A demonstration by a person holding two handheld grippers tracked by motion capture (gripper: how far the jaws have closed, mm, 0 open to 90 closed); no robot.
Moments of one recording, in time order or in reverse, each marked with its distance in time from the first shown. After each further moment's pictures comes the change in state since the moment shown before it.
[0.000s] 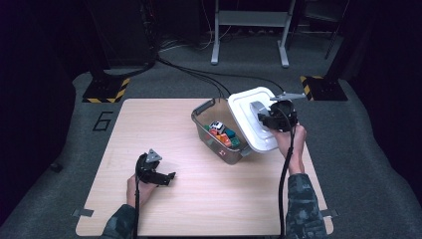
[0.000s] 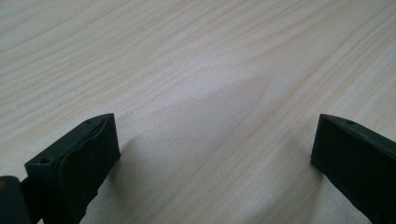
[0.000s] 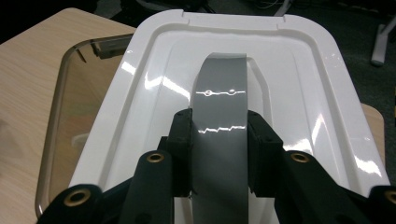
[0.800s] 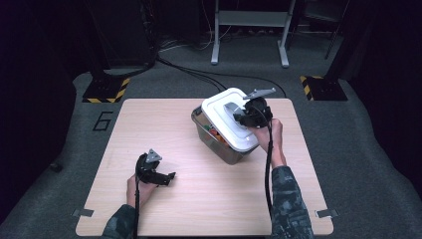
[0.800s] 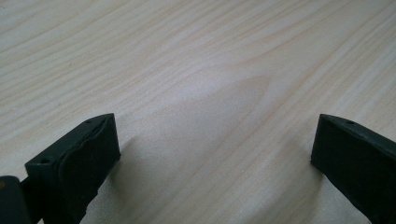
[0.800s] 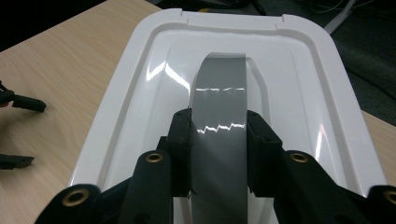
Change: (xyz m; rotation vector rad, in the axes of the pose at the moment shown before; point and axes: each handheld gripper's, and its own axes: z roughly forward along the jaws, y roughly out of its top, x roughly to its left) left arm 0.000 0.000 0.000 -0.001 0.002 0.002; right arm 0.042 0.023 0.046 0.039 0.165 -0.139
